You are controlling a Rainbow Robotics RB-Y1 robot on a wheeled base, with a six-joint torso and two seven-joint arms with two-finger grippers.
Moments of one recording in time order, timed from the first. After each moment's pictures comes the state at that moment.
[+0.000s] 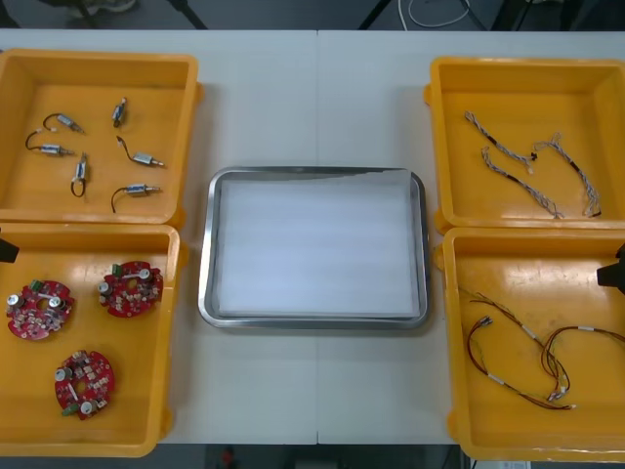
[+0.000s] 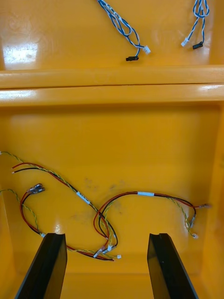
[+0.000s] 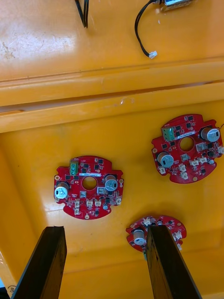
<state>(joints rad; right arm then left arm) -0.07 -0.67 -0.40 -2.33 -0.82 1.92 1.29 -0.20 0.81 0.41 -2.00 0.92 1.91 -1.55</state>
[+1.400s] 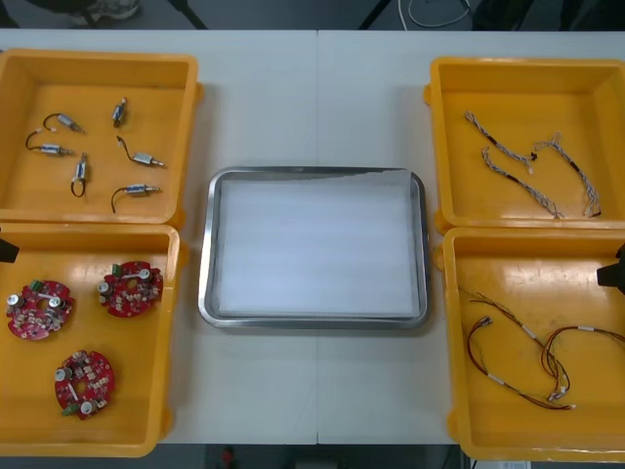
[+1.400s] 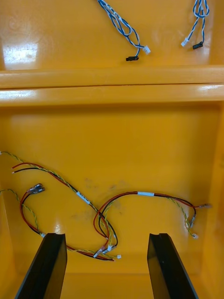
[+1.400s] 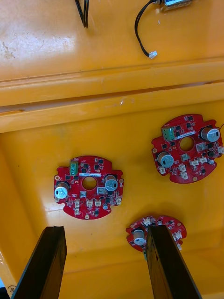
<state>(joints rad) -0.07 -0.67 -0.40 -2.33 -0.82 1.92 1.29 -0.20 0.81 0.41 -2.00 0.92 1.91 -1.55</state>
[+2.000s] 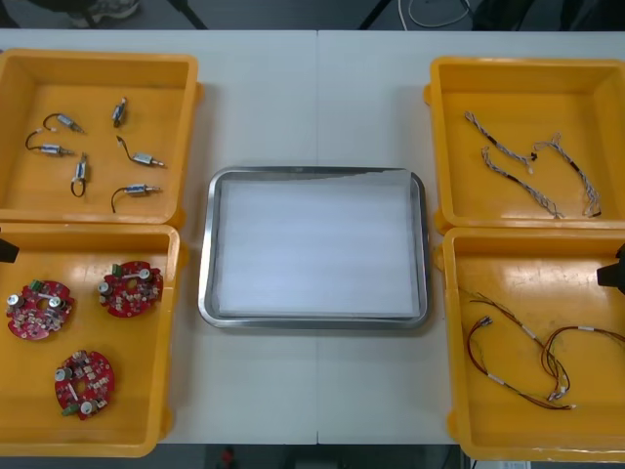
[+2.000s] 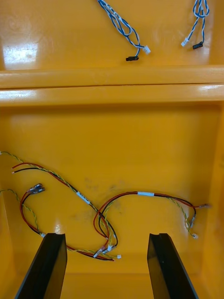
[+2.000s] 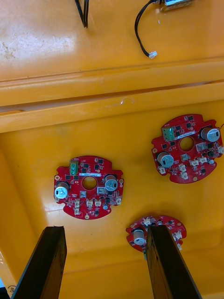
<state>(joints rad) -0.07 -0.67 -0.40 -2.33 -0.82 1.92 1.29 -0.20 0.81 0.41 -2.00 0.92 1.91 -1.55</state>
